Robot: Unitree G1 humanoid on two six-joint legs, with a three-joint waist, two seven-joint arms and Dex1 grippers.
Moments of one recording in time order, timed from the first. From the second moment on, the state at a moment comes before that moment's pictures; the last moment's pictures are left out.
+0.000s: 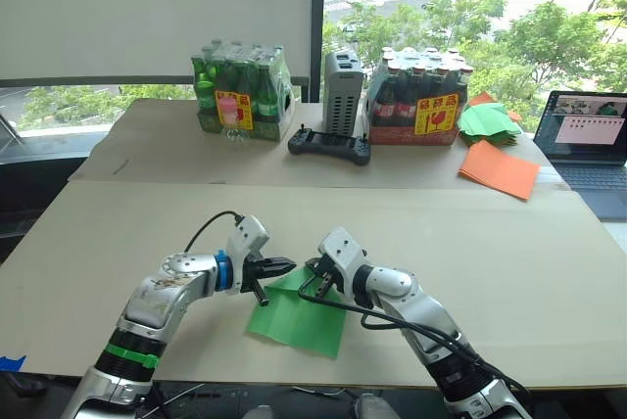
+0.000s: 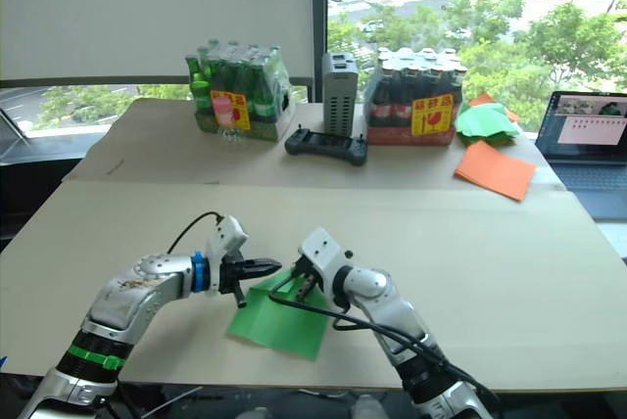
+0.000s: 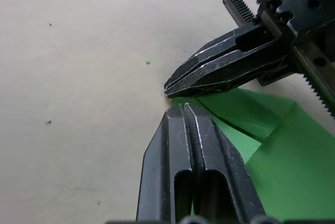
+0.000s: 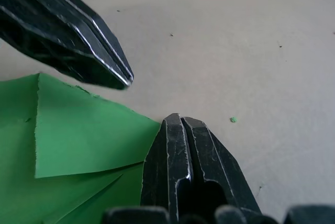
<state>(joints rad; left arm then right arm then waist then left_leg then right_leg) -0.39 0.54 -0.16 -0.05 -0.37 0.66 -0.88 -0.40 -0.22 0.38 -0.08 0.00 0.55 0.52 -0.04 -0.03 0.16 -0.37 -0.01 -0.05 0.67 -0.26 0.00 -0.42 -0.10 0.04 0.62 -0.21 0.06</state>
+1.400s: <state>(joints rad) -0.22 0.73 -0.17 -0.20 -0.25 0.54 -0.94 -0.38 -0.21 0.38 -0.11 -0.02 0.57 0.52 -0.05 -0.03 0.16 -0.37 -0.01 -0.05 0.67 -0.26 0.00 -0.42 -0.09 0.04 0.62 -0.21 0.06</state>
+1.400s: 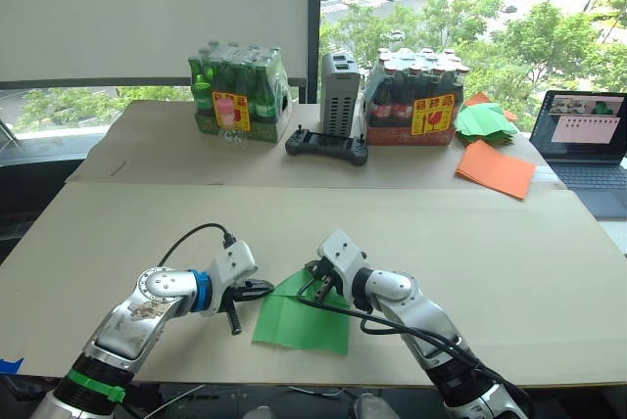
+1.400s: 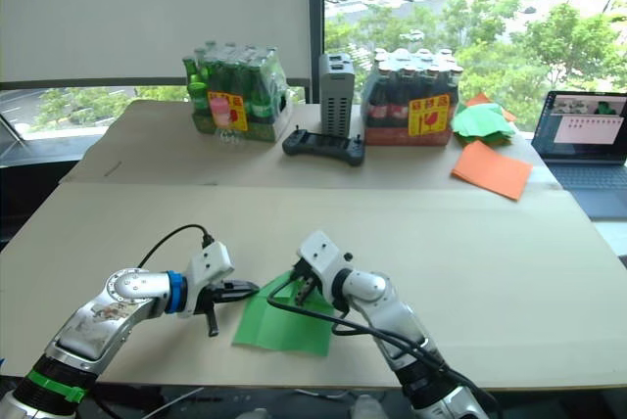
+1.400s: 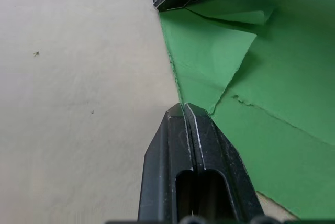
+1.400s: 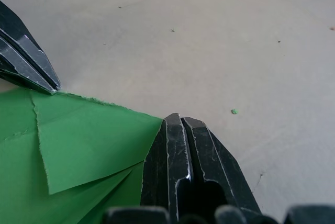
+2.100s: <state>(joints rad) -0.19 0.80 -0.14 -0.26 -0.28 0.61 -0.96 -0.38 -0.21 0.38 -0.11 -0.02 0.57 0.52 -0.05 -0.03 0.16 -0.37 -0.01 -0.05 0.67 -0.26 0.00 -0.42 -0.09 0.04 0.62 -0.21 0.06</state>
